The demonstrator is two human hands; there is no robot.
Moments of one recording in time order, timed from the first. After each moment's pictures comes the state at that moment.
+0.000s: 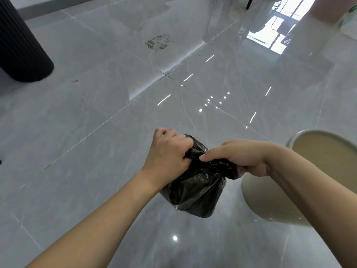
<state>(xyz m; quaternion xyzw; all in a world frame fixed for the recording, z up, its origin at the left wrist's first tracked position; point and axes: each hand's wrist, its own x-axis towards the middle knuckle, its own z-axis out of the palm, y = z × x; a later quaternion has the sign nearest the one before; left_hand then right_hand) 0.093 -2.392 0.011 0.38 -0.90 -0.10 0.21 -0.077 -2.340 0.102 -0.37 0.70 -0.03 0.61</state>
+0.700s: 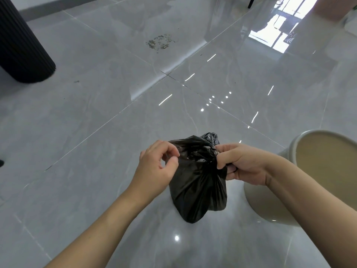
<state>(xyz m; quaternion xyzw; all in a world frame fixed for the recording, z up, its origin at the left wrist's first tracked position) 0.129 -2.367 0.010 0.45 -0.72 -0.42 0.31 -0.093 -2.332 0.059 -0.27 0.60 -0.24 0.71</state>
